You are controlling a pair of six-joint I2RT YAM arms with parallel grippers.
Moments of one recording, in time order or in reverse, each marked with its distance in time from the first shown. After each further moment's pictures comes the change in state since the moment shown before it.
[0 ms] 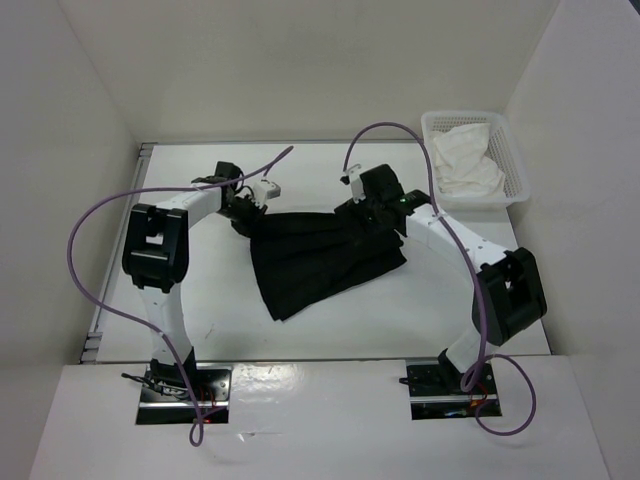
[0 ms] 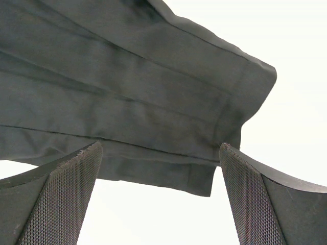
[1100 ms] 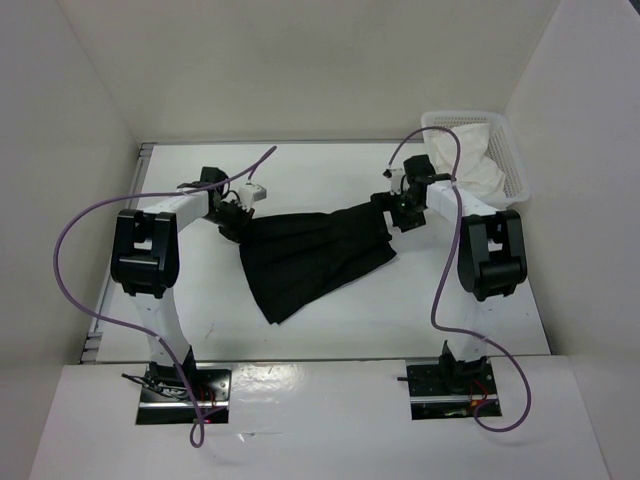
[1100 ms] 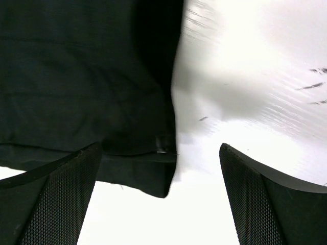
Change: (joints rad) left arm 0.070 -0.074 -0.097 -0.002 -0.003 -0.048; right arm -0.343 0.298 0.118 -0.086 -0.339 0.060
